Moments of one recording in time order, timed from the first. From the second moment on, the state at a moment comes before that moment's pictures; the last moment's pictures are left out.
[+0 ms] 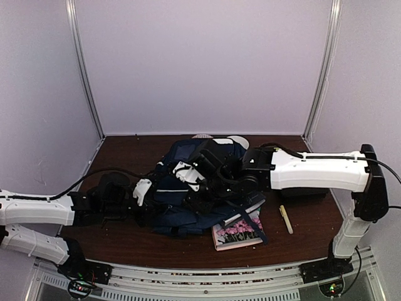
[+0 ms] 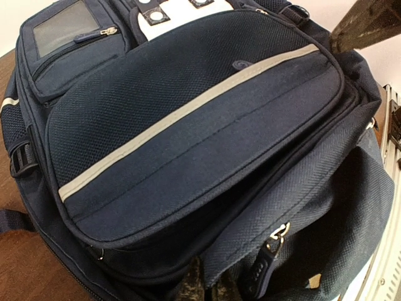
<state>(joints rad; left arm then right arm) -0.88 1.09 0.48 0.02 0.07 -0.18 1.19 1.77 1.53 -0.60 0.15 0.01</state>
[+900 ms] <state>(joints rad) -0.89 0.79 0.44 -0.03 0.03 -0.36 1.21 1.69 1.33 -0.43 0.23 0.10</state>
